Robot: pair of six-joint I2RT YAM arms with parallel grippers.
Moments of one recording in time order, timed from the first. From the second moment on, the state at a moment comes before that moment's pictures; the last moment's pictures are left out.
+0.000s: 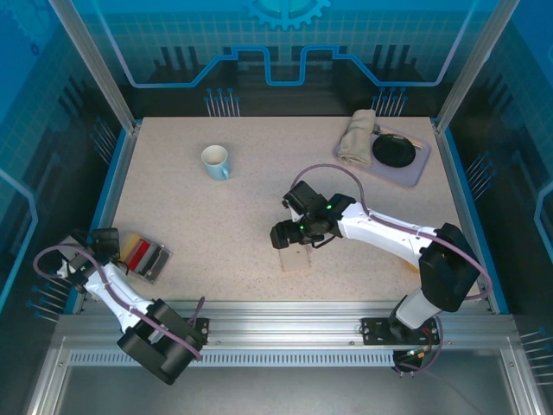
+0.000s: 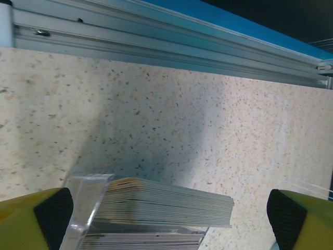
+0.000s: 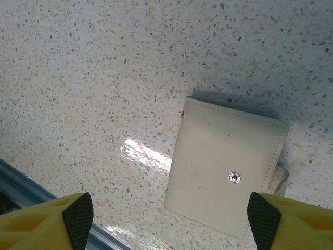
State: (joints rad) left arm 0.98 0.88 0.52 -0.54 0.26 -0.89; right arm 0.81 1.57 1.14 -0.70 -0.14 0.56
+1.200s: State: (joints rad) left arm 0.73 0.88 0.29 -0.18 0.52 -1.03; right arm 0.81 1.61 1.16 -0.72 -0.15 0.55
